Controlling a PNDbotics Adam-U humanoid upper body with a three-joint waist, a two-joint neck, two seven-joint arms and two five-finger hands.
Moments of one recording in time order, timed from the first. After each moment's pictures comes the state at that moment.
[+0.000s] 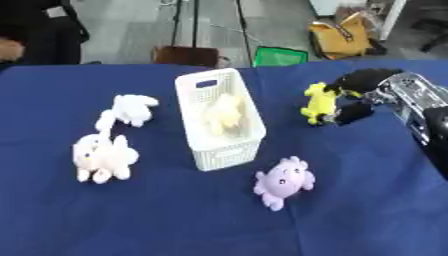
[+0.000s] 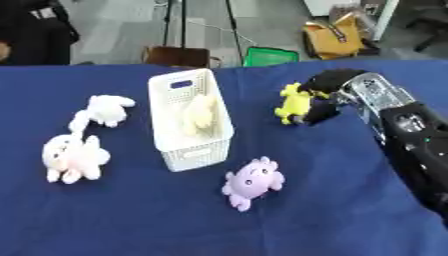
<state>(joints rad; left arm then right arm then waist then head) -0.36 0.19 0.16 -1.98 -0.70 -0.47 0.71 -1.05 -0.56 0.33 -0.86 1.25 -0.25 0.49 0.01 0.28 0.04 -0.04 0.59</state>
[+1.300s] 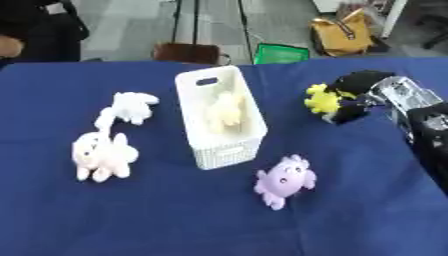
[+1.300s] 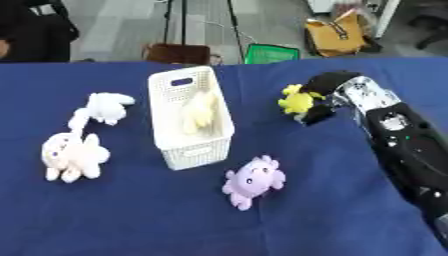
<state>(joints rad) -0.36 0.19 0.16 -1.98 -0.70 -0.48 0.71 -1.09 -0.50 0.26 -0.73 1.38 -0.26 0.40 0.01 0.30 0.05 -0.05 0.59</state>
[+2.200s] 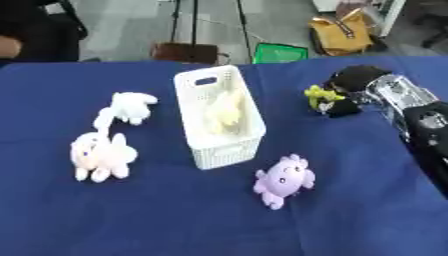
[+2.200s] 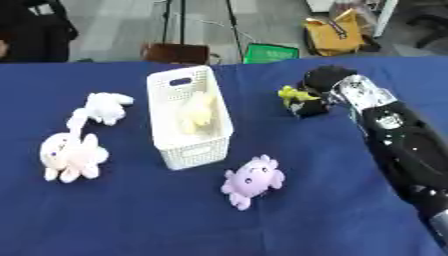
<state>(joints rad) -0.36 0.19 0.16 -1.98 -0.69 -0.48 0.71 -1.09 -0.49 0.26 -0.73 1.38 -0.25 0.33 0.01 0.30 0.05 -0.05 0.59</state>
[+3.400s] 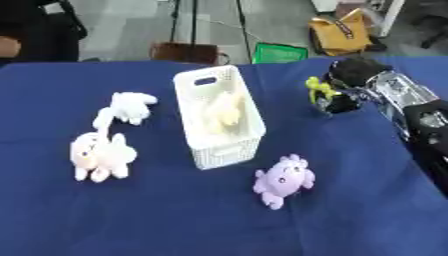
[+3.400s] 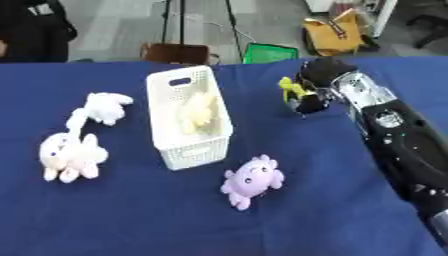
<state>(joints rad) -0.36 0.19 0.15 -1.98 -0.69 -0.48 0.70 -1.09 -0.50 0.28 -0.78 1.34 -0.23 0.22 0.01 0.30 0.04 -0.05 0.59</state>
